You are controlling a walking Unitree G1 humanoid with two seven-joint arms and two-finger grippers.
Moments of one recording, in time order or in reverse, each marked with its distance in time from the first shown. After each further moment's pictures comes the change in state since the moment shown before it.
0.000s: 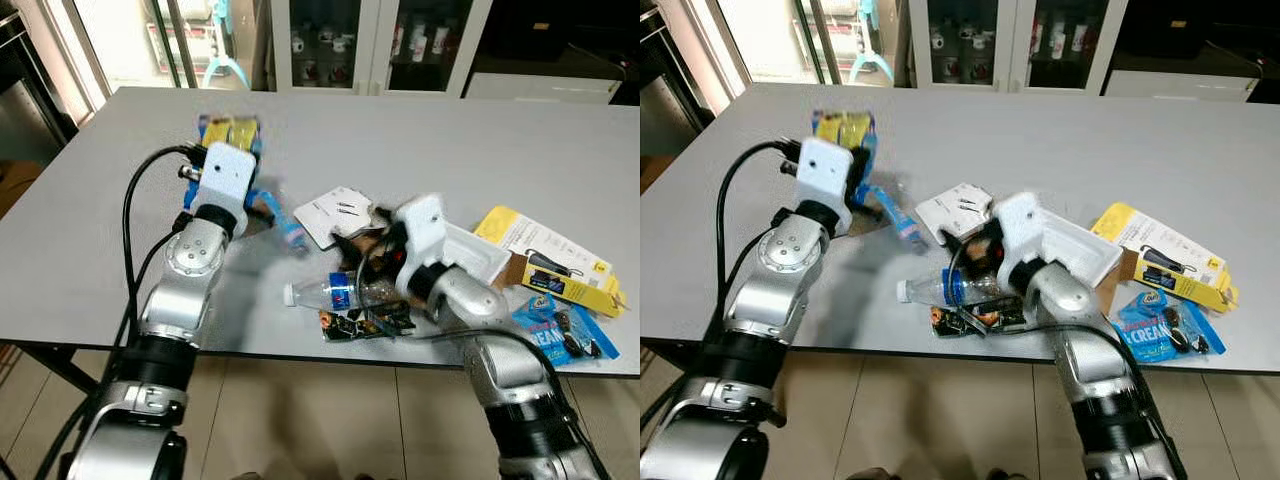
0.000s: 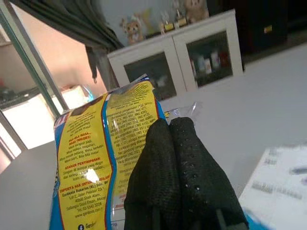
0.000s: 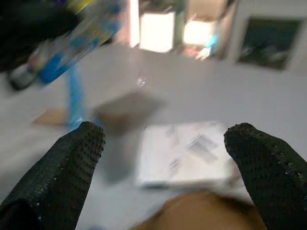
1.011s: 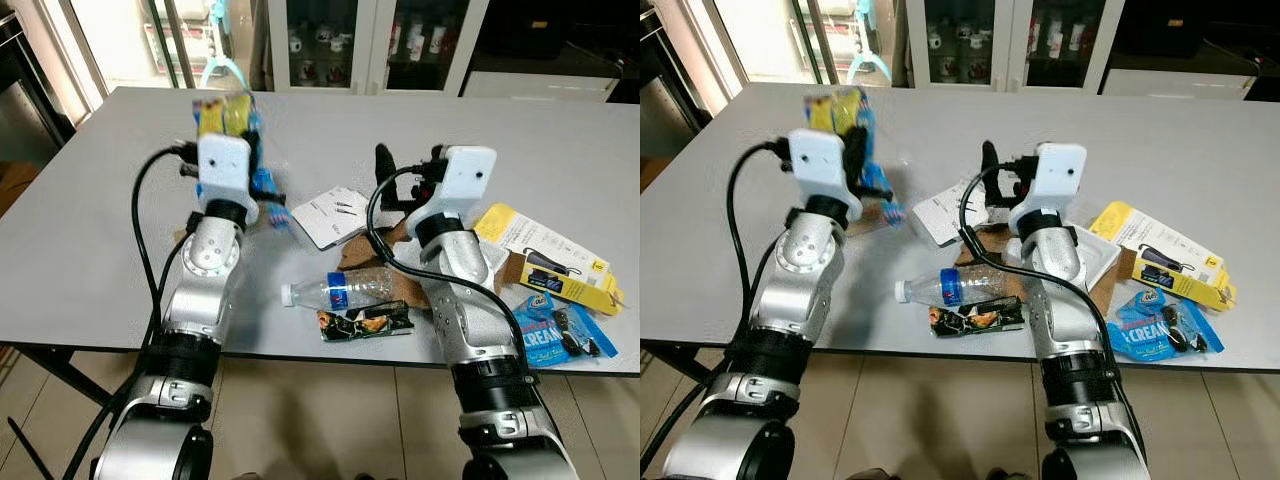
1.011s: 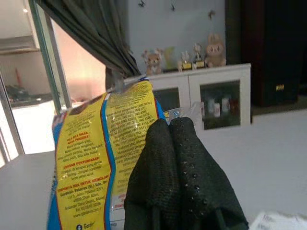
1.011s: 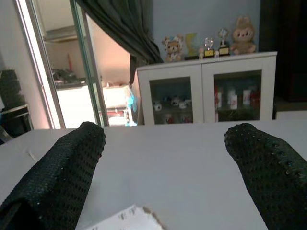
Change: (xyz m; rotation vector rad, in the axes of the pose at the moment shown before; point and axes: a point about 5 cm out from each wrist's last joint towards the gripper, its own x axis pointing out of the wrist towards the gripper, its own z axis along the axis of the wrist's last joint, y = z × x) left arm 0.006 -0.007 0.011 -0.176 -0.145 0.133; right arm 0.024 -0.020 0.030 0.092 -0.288 -0.393
